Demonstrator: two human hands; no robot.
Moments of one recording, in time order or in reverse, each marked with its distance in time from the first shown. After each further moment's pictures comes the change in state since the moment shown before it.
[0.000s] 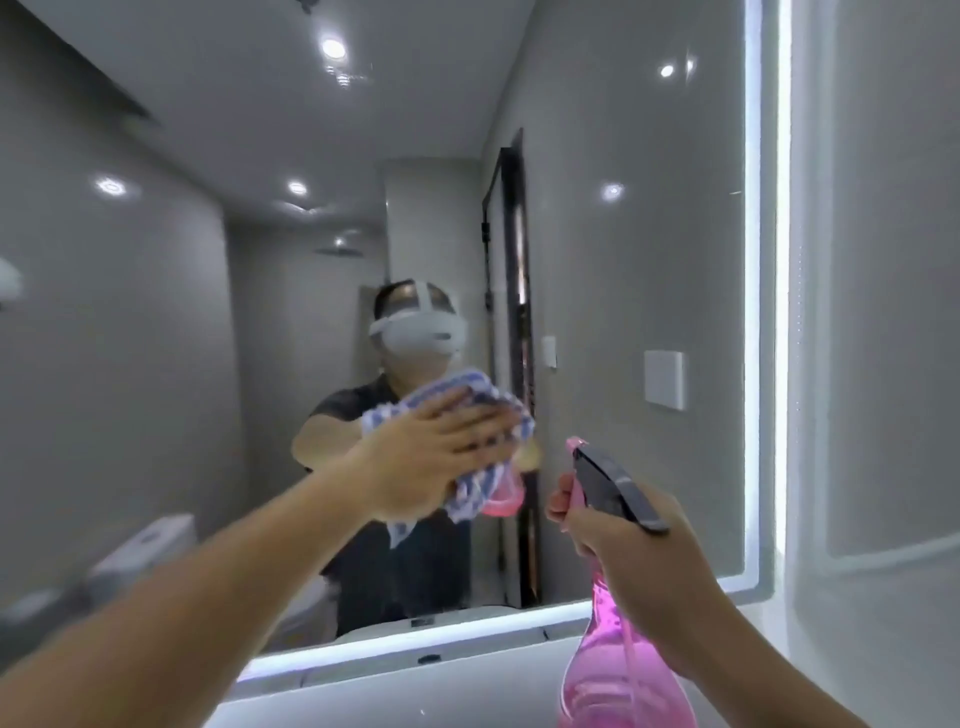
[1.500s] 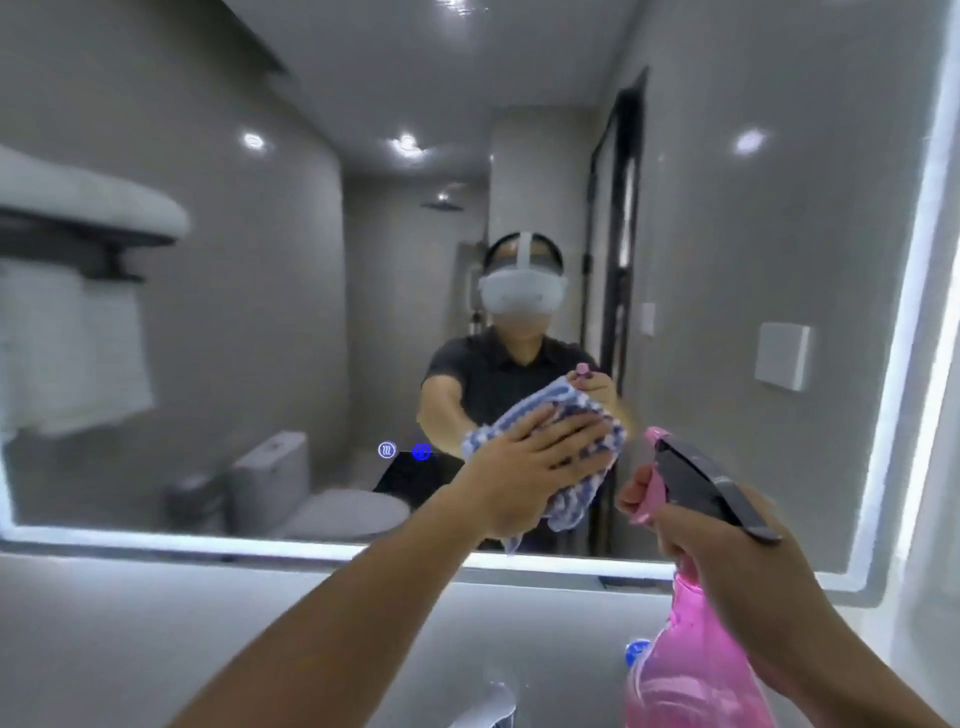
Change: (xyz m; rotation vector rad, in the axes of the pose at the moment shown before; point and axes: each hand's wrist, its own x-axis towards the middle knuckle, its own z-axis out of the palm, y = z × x) left_hand -0.016 0.082 0.028 -0.066 -0.142 -0.161; right_hand -0.026 -0.001 -0.006 0.048 -0.135 -0.019
